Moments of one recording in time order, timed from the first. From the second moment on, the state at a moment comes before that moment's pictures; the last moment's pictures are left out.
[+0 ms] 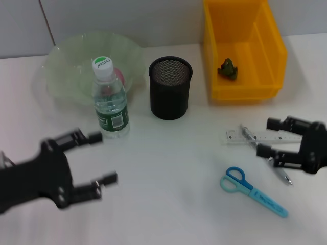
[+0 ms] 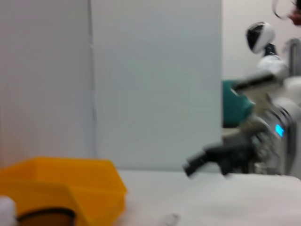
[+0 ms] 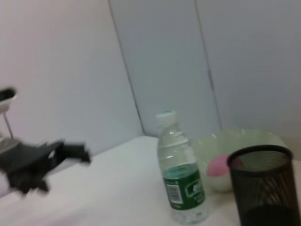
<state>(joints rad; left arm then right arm) -0.30 -2.06 0.94 0.69 1.65 1.73 -0.97 0.18 2.07 -0.76 -0.88 -1.74 -1.69 1.37</state>
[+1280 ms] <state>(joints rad) -0.40 -2.06 0.91 0.46 1.78 1.65 -0.87 0.59 2.08 -1.17 -1.60 -2.63 -1.99 2.64</state>
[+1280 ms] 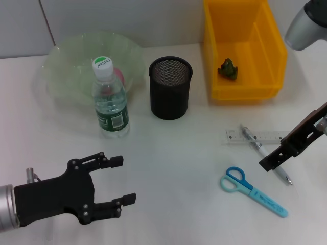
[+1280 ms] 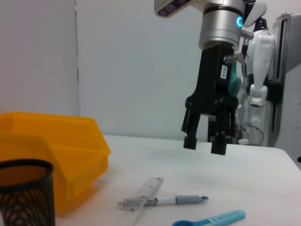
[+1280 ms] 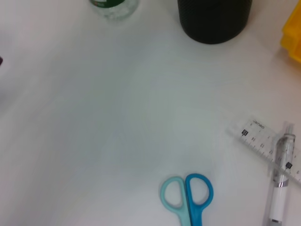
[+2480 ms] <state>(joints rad) -0.45 -2.03 0.81 0.37 1.78 1.69 -0.91 0.48 2.09 -1.25 -1.72 -2.60 -1.98 2.65</state>
